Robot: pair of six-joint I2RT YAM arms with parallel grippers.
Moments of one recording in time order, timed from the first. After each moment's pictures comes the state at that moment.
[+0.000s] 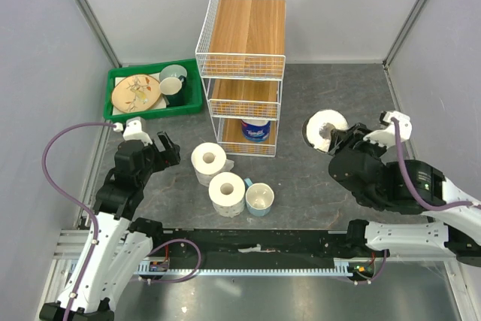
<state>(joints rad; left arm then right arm) -0.22 0.57 0.67 -0.57 -0.15 -0.41 1.27 0.88 1.36 -1.26 1.24 1.21</state>
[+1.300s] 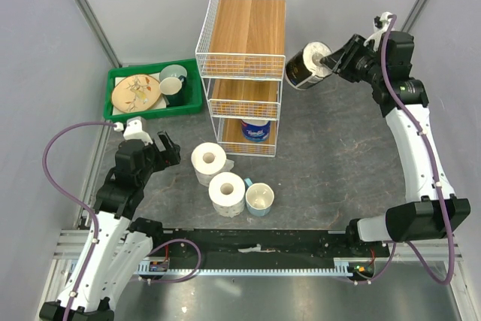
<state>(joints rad) -0.22 0.58 0.67 -0.57 -0.15 -0.41 0.05 1.38 1.56 -0.52 -0.29 0.58</state>
